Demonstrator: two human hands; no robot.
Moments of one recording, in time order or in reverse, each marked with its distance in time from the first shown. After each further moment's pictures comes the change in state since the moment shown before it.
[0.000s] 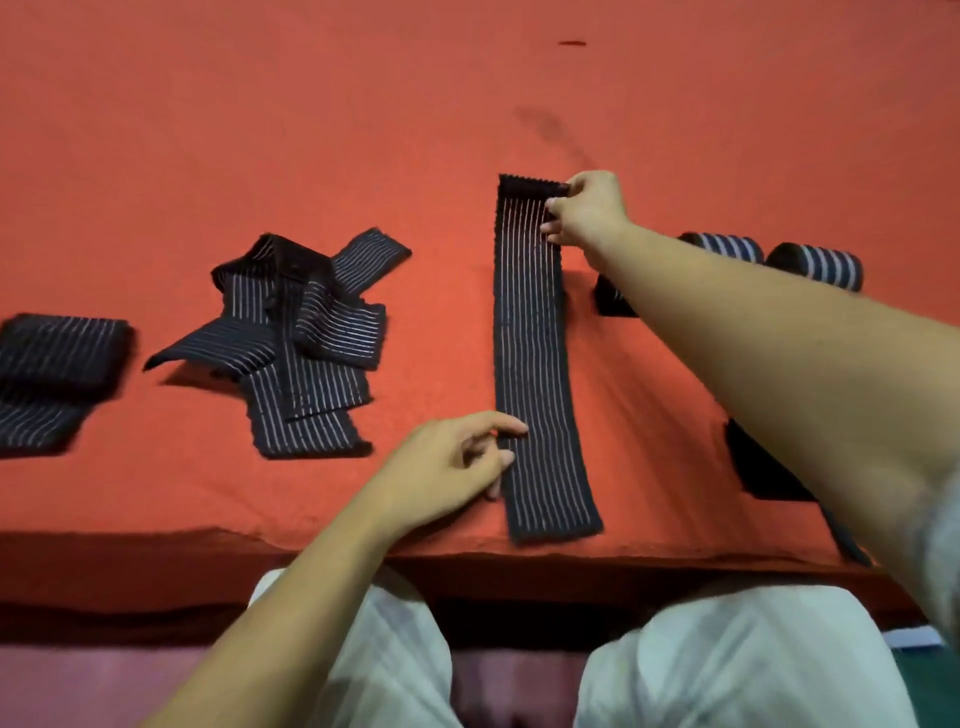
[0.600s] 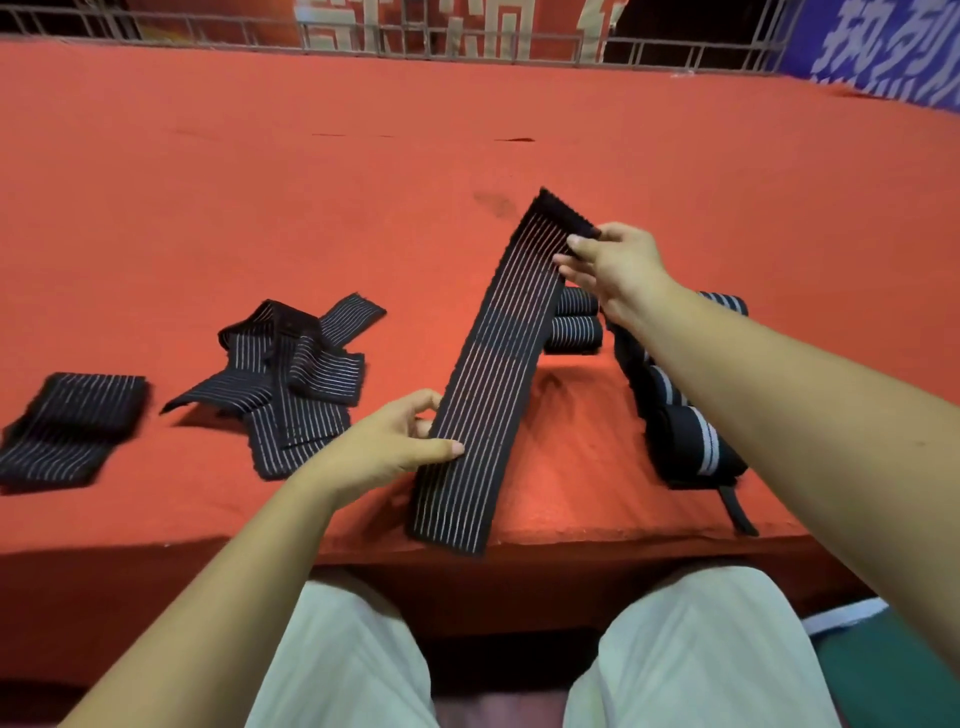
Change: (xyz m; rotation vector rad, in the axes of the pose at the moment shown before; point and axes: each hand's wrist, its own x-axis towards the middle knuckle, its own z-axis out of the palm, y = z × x) left_hand -0.010 0.050 -0.039 -0.420 -0.100 -0.232; right_hand -0.098 -0.029 -0.104 0.498 0.064 -0.028
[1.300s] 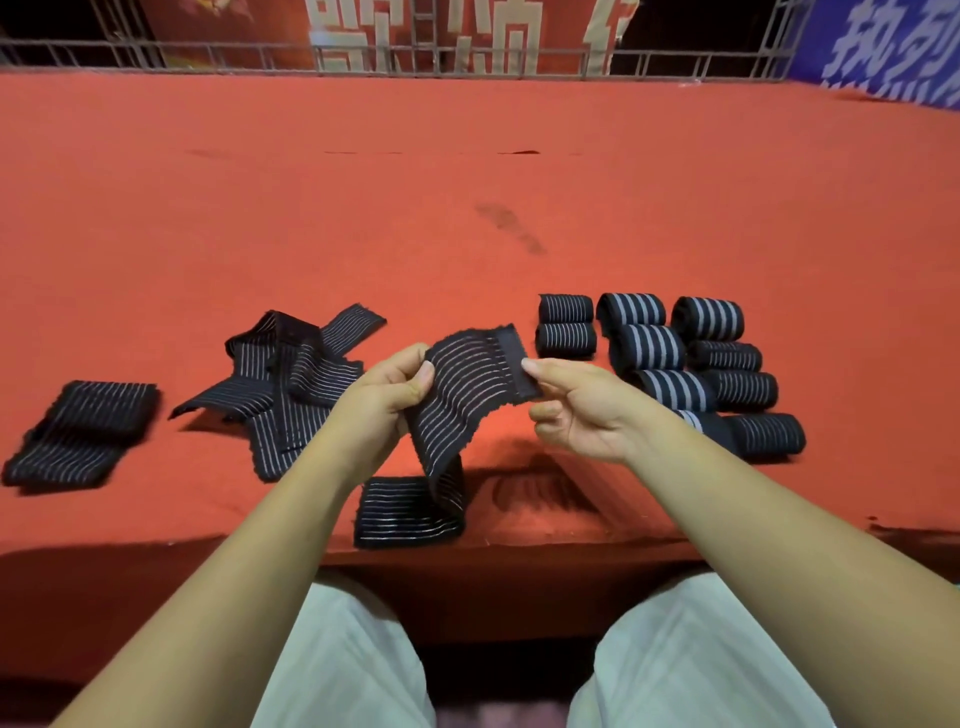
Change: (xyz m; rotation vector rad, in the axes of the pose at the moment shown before) left_hand -0.001 0.040 0.020 -0.227 0.154 0.293; right_hand -0.111 0.051 -0.029 0.212 -0.583 0.500
